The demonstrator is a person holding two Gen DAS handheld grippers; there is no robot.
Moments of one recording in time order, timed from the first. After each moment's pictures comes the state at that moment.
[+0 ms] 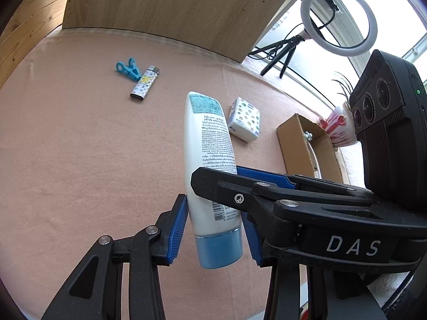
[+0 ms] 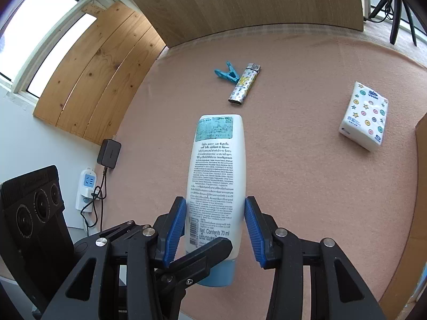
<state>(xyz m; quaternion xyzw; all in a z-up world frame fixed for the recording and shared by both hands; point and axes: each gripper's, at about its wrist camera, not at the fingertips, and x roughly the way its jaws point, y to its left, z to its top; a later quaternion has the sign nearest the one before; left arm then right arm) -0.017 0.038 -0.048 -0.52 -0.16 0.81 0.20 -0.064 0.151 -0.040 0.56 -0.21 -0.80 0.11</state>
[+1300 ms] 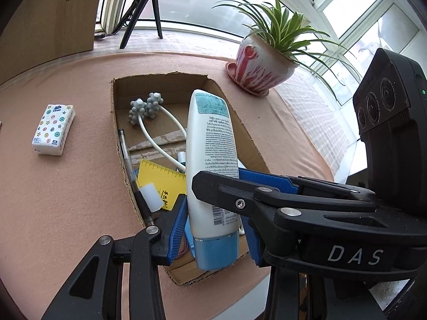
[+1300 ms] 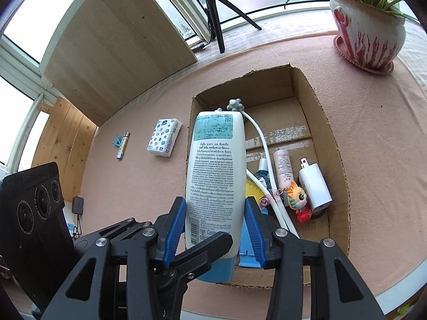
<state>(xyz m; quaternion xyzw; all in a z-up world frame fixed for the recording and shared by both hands) 0.011 0.314 -0.027 -0.53 -0.04 0.77 0.35 0.075 0.391 -0.013 0.49 -0.30 -0.82 -0.05</state>
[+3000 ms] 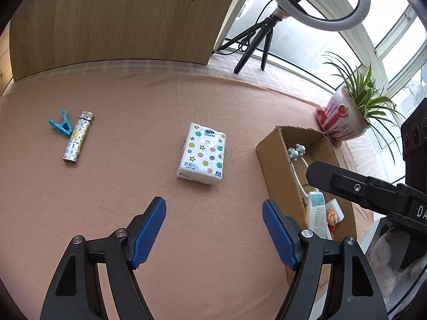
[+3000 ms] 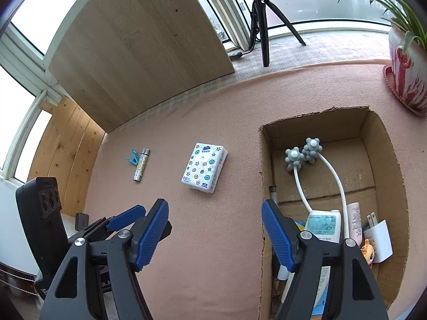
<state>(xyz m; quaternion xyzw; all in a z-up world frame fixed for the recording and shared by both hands) -0.101 0.135 -0.045 -0.53 -0.08 0.82 0.23 -0.036 0.329 -0.004 0.47 -0.28 -0.83 -0.03</state>
